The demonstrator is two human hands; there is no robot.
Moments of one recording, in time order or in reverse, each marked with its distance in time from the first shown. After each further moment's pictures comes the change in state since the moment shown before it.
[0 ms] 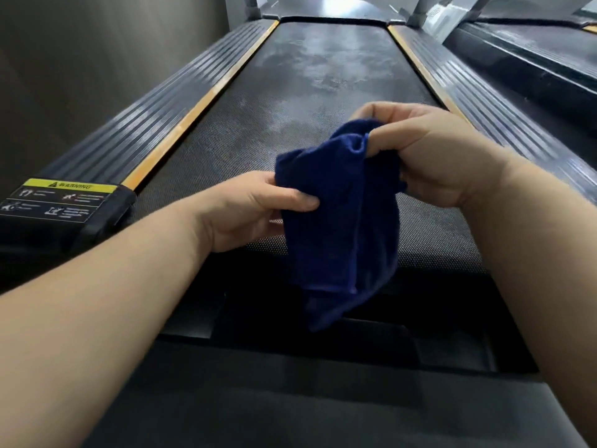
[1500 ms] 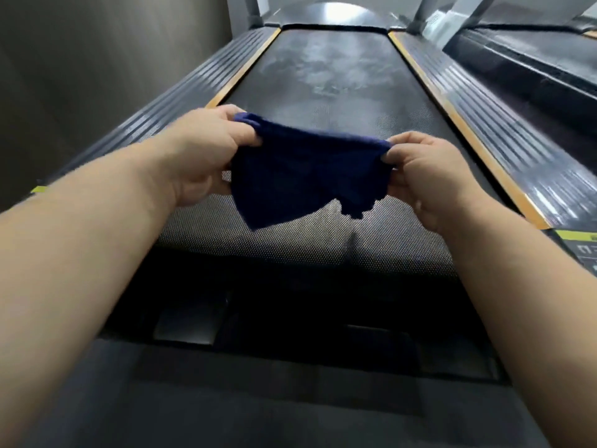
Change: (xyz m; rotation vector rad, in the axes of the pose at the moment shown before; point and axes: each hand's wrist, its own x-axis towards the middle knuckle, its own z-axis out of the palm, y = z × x) left_hand -0.007 0.058 -0.017 0.267 0.513 0.152; right_hand 0.004 0.028 -0.006 -0.050 0.595 0.044
